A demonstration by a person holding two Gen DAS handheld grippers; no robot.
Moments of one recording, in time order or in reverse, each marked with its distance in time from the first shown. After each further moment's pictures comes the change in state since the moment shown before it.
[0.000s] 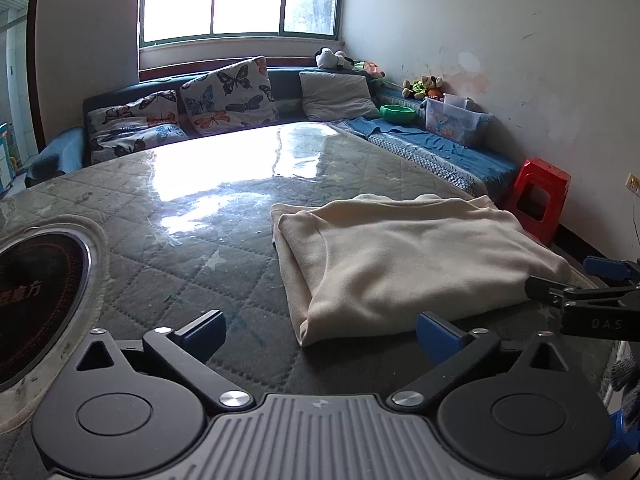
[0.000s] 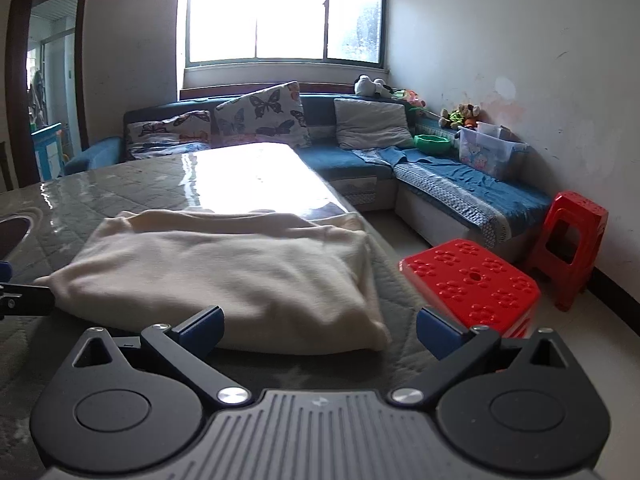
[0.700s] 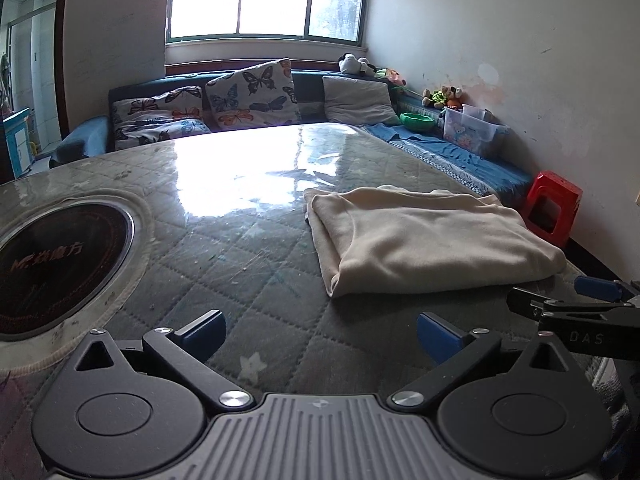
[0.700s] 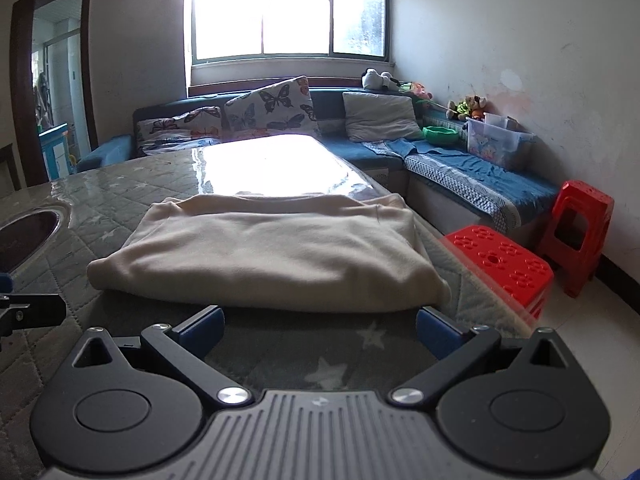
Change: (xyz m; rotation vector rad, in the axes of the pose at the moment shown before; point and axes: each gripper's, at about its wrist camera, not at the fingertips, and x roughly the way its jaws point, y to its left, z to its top) left arm -0.037 0.012 -0.028 -0.062 -0.011 0.044; right arm -0.026 0.041 -0.016 0.032 0.022 0.019
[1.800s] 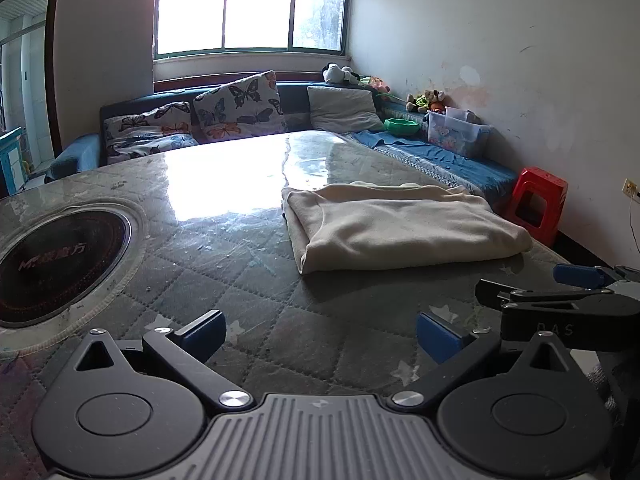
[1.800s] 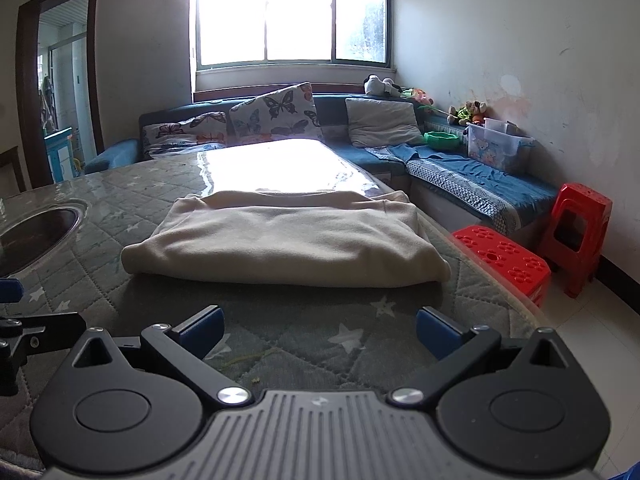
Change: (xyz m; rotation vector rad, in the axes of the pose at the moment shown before) left arm -0.034 -0.019 -0.021 0.049 -0.034 -0.025; right arm -0.031 0.013 -0.015 -0.007 -0.024 0.001
